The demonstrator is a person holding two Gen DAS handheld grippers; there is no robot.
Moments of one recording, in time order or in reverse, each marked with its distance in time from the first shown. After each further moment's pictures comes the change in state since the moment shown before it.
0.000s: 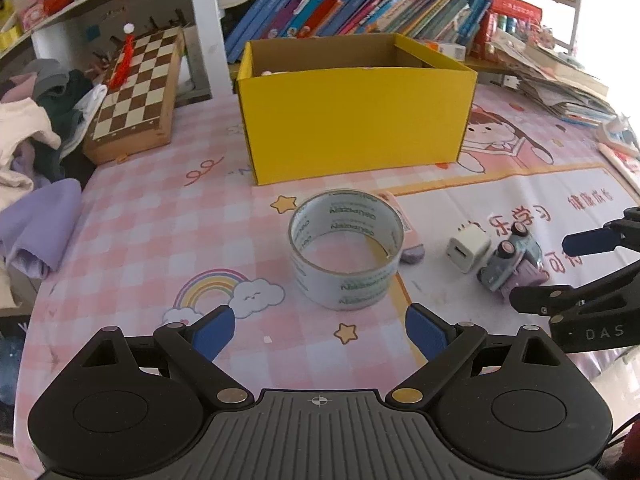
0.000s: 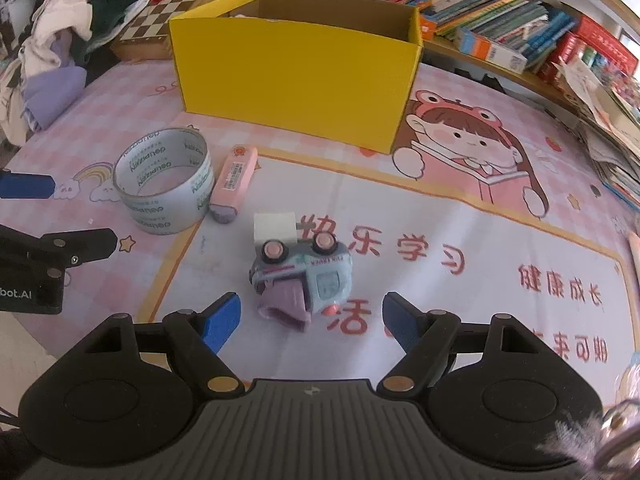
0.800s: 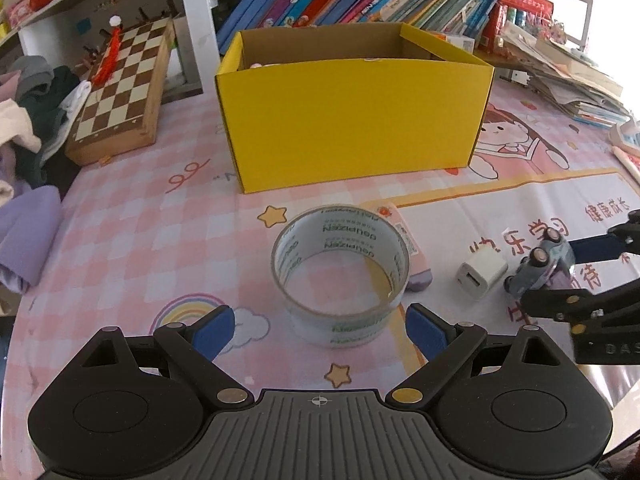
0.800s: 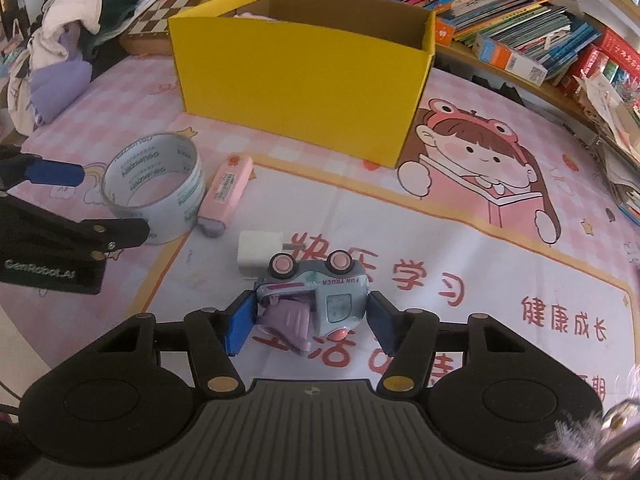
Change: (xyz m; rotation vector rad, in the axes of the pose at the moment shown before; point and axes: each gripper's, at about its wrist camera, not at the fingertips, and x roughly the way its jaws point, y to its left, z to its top) left arm 0.033 -0.010 0.022 0.002 0.021 0.005; right arm 0.010 -0.017 0.013 -0.044 0.006 0.037
